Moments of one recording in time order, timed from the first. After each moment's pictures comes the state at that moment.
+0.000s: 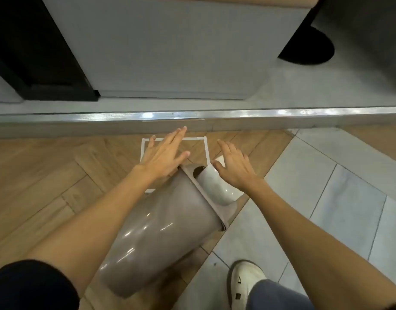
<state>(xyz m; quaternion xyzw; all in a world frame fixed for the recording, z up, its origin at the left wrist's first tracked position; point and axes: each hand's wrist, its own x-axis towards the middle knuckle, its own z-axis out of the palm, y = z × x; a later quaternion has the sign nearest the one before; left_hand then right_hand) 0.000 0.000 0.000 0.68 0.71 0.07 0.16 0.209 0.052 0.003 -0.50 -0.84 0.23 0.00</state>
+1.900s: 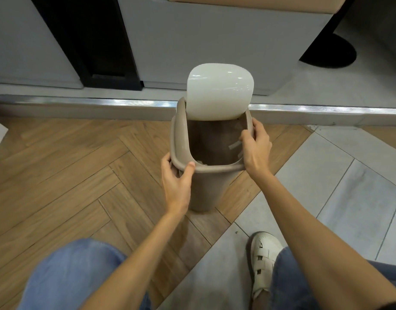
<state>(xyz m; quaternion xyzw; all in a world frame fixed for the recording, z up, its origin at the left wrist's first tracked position) 0.062 -0.190 0.034 0.21 0.66 0.67 0.29 0.173 -0.062 0.069 -0.55 -0.58 0.42 0.42</state>
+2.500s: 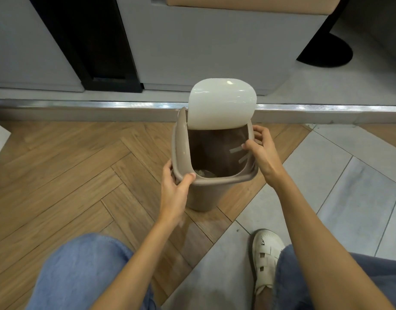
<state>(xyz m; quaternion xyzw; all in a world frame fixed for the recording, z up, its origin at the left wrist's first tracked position) 0.058 -0.216 0.037 0.23 0.67 0.60 0.36 0.205 -0.066 0.074 -0.52 -0.62 0.51 0.30</state>
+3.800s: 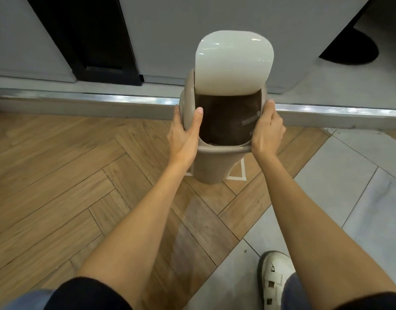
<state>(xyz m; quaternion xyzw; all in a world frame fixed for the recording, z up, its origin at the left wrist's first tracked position) -0.001 -0.071 0.017 0.29 0.73 0.55 0.27 0.129 0.004 0.044 -0.63 -0.53 0.35 0.44</state>
